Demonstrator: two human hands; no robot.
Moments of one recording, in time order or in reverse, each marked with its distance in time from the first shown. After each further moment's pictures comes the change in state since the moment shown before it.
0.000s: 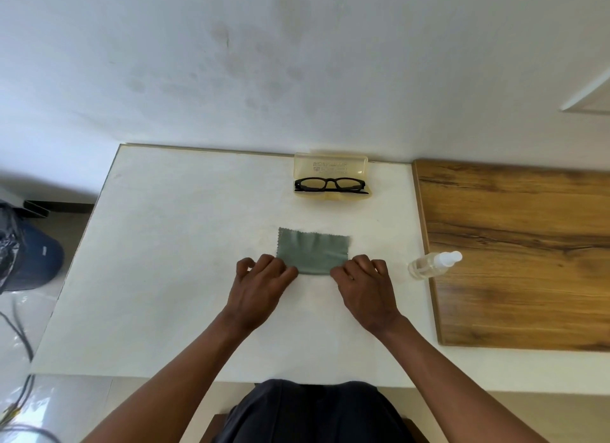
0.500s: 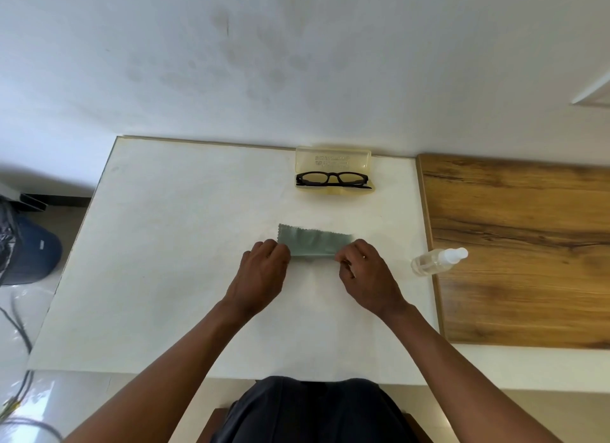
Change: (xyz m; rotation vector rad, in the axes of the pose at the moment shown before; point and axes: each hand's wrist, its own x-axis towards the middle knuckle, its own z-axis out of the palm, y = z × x) left_hand 0.015 -0.007 0.001 -0.389 -0.120 -0.160; right_hand 0.016 0.007 -0.004 0.524 -0.143 0.209
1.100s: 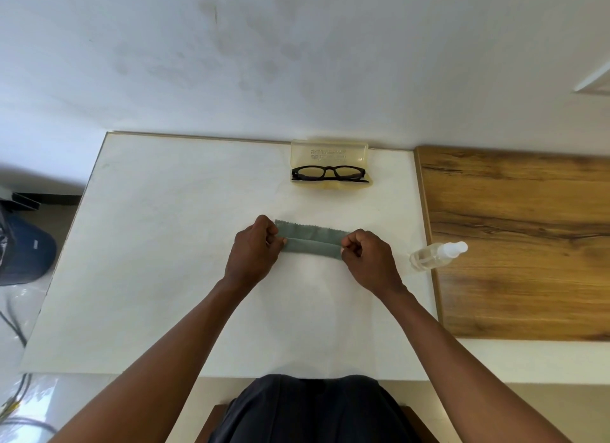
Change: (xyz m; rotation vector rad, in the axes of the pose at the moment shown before) left_hand 0.033 0.002 -0.005 -0.290 0.022 -0.427; right_hand 0.016 0.005 -0.004 0.216 -0.023 0.389
